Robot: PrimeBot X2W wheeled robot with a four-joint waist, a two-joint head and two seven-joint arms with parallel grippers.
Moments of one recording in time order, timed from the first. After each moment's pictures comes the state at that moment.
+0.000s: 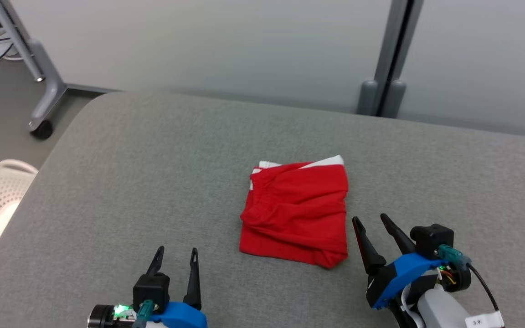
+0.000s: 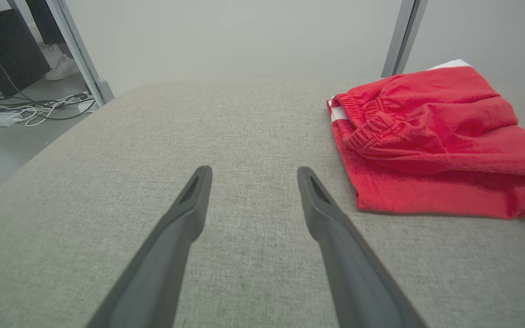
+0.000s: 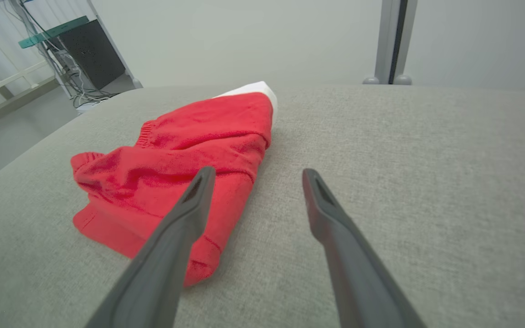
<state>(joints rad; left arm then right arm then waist) -0.11 0.05 -0.26 0.55 -0.13 0.07 -0.26 -0.33 -0.05 0.22 0.72 0.30 0.13 -0.26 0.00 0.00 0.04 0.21</state>
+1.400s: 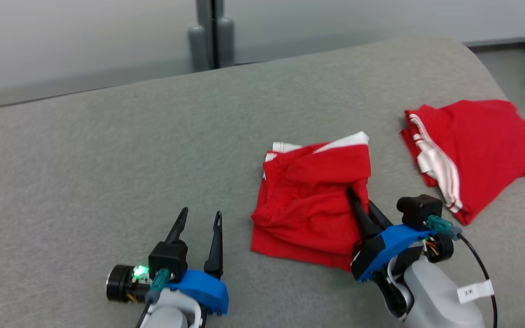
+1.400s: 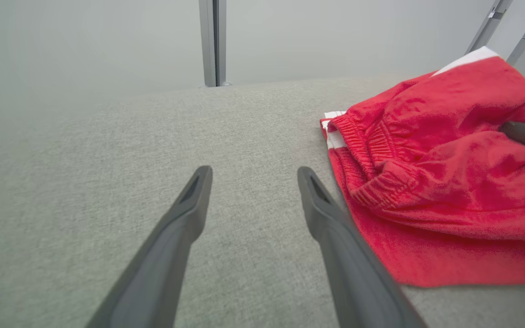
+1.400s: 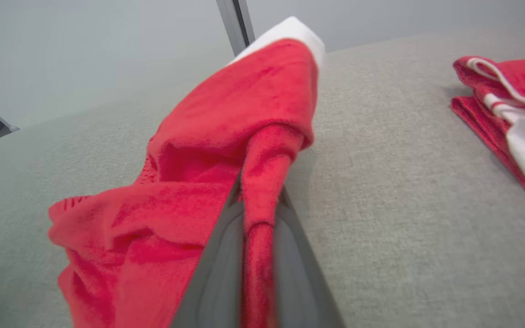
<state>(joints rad) -0.22 0.05 -0.38 0.49 -0.22 0.08 -0.26 -0.48 -0.05 0.31 0.77 0.43 0.13 -0.26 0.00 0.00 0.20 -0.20</state>
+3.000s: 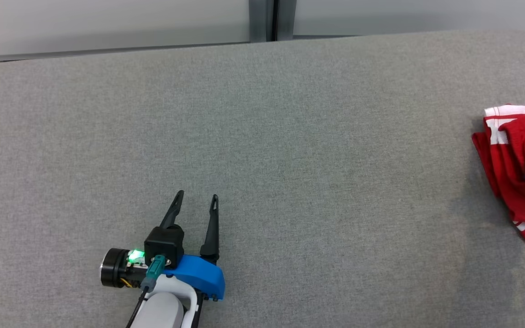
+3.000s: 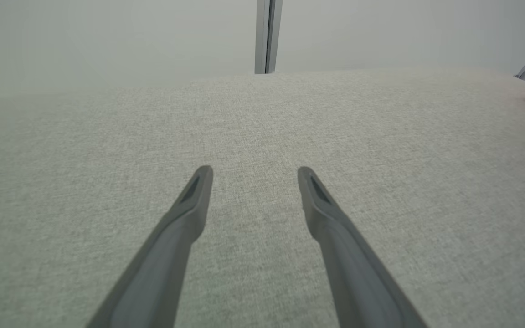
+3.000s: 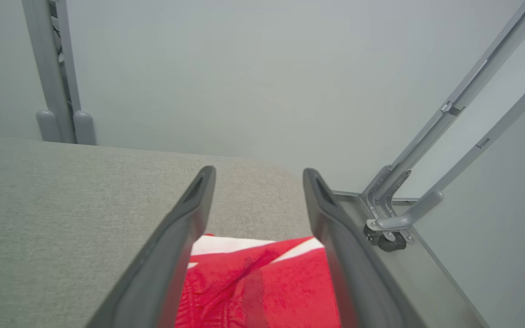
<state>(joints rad) -0.27 0.05 -0.37 0.49 -0.19 0.07 -0.26 -0.79 -0.35 -0.31 0.92 -0.19 0.13 -0.26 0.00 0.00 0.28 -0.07</state>
